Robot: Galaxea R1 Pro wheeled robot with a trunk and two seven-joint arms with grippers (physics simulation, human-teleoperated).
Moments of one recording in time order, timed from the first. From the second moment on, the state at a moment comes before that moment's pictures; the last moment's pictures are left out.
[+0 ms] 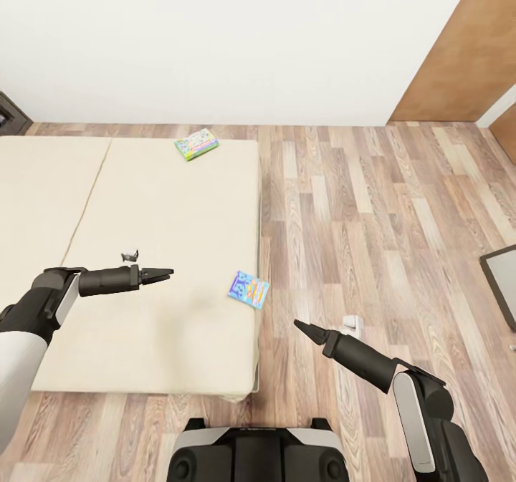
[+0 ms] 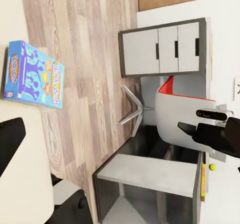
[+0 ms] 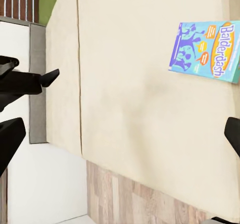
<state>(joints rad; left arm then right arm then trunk) -0.97 0.37 0.05 -0.72 0.12 0.82 -1.40 -0.27 0.10 -0.24 -1.57 -0.34 0.83 0.79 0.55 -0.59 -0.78</state>
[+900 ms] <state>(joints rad) -0.97 0.37 0.05 -0.72 0.12 0.82 -1.40 -0.27 0.10 -0.24 -1.57 -0.34 0.83 0.79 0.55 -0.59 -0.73</state>
